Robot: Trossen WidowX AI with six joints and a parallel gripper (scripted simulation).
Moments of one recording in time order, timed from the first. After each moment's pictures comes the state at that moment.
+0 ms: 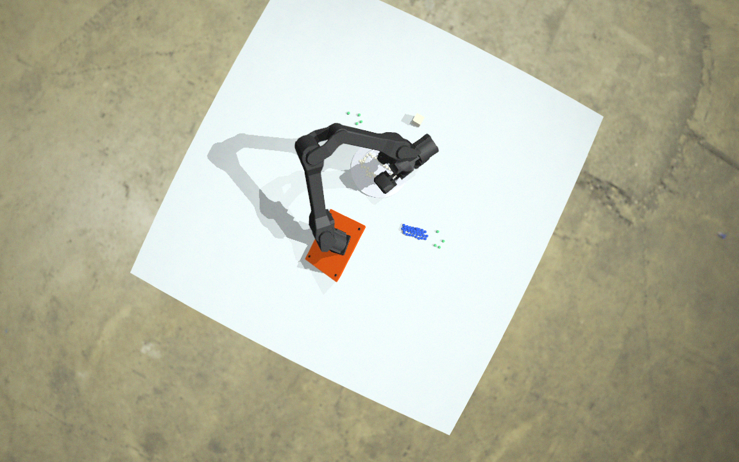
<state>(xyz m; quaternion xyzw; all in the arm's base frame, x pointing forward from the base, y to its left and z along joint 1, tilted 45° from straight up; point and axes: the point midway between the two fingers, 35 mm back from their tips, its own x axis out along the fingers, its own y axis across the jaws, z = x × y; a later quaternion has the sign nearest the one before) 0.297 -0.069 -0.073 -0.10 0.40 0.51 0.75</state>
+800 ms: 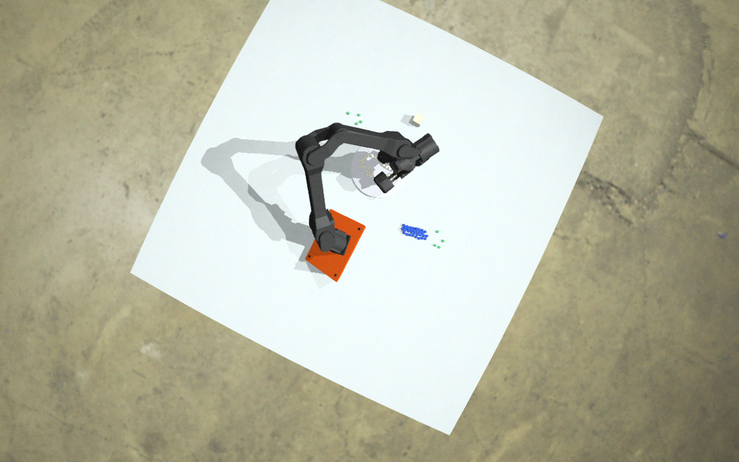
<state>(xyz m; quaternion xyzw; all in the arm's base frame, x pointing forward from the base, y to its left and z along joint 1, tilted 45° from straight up) 0.297 -0.070 -0.070 -0.09 0.40 0.51 0.75</state>
